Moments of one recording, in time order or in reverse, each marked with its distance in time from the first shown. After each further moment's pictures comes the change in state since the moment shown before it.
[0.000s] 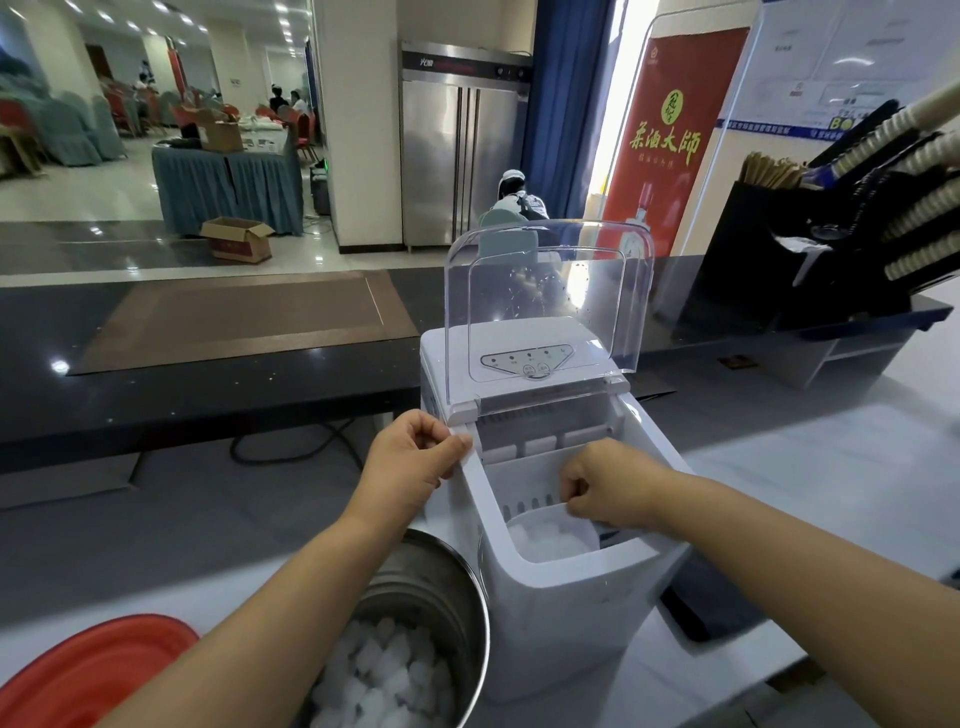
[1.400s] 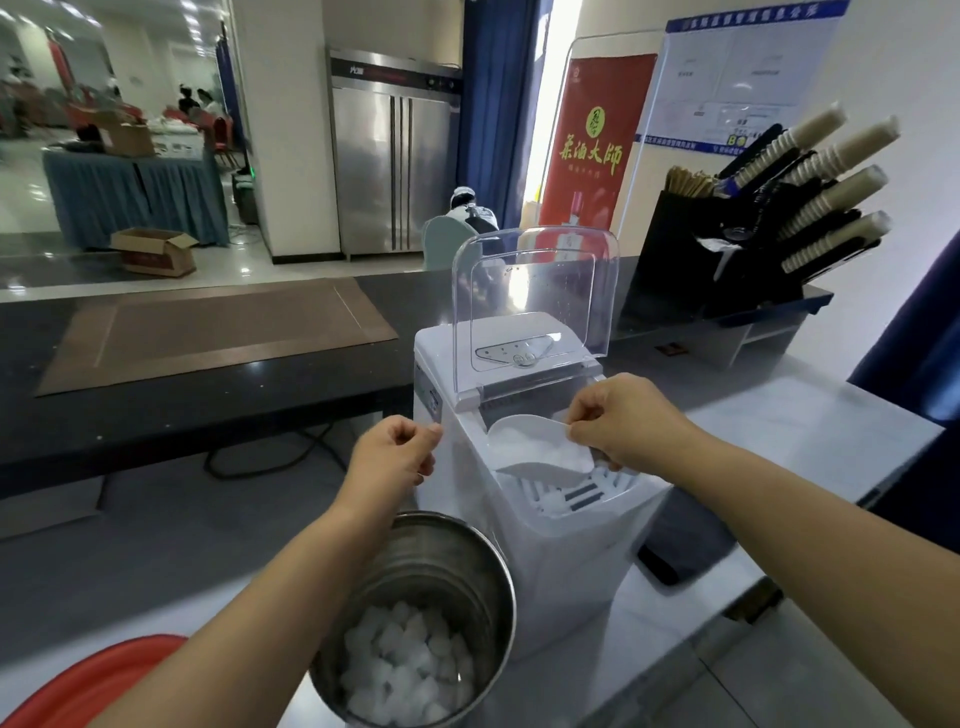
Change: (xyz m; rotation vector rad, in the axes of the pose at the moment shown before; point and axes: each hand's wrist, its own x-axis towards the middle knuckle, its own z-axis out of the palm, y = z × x) left_hand -0.016 0.007 -0.040 0.045 -0.053 -0.075; right_hand -0.066 -0.065 -0.043 0.468 0.394 0.264
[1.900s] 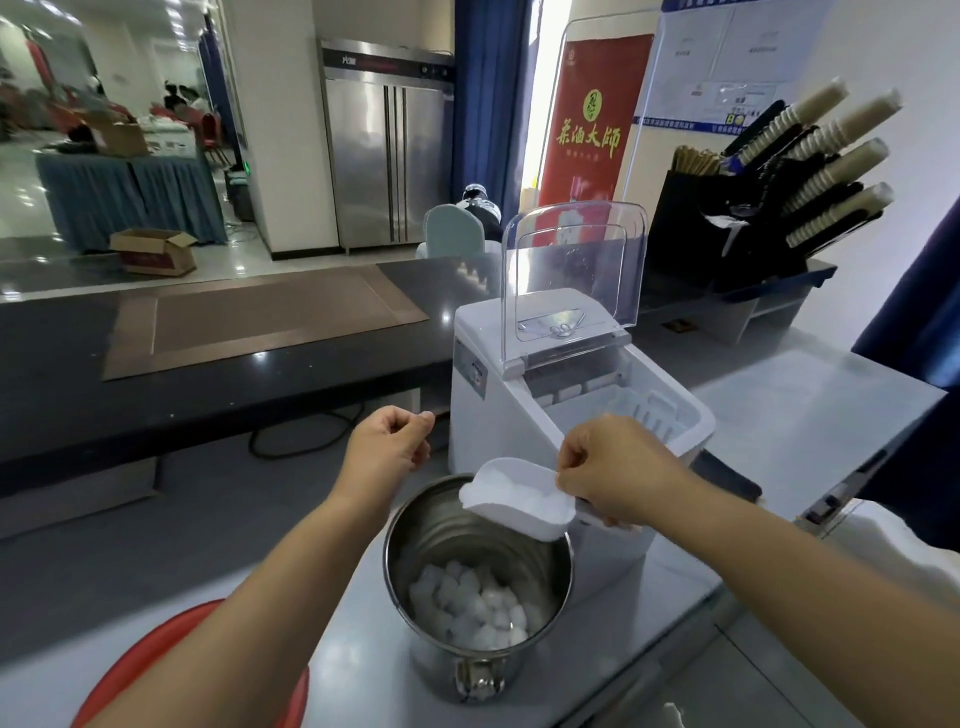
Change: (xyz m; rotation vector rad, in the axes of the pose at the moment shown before) left_hand -0.028 -0.002 -0.064 -0.016 0.007 -0.043; right_hand -0.071 -0.056 0.068 -0.091 -0.062 0.111
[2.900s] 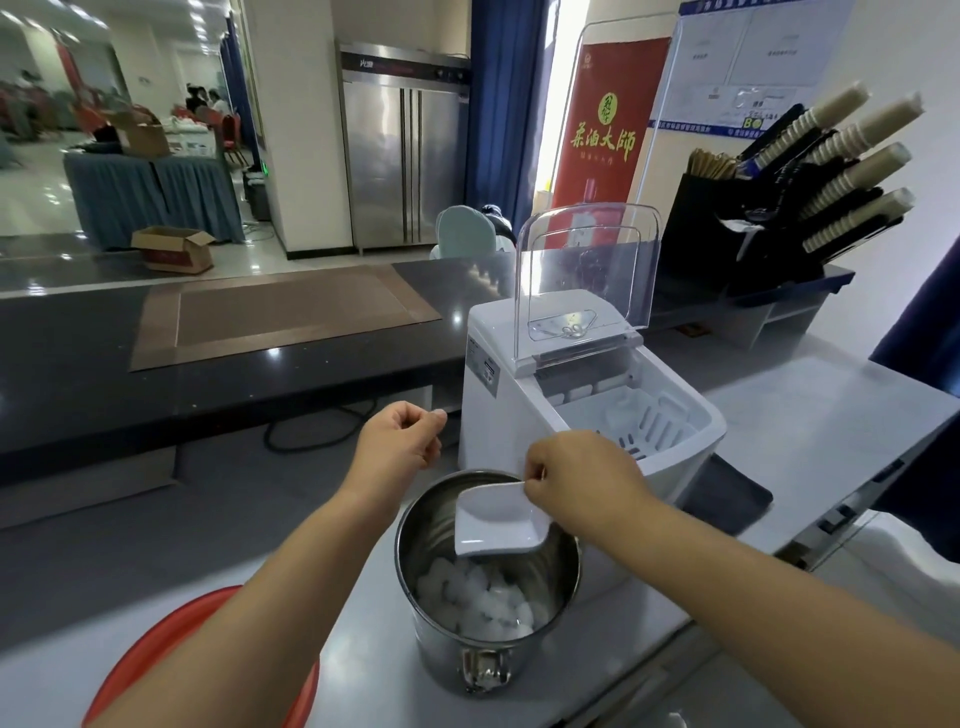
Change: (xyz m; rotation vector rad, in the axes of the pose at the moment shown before) left_hand -0.012 0.006 -0.005 0.004 -0.008 0.007; right_hand 0.004 -0.016 0.036 -0.323 0.158 -0.238
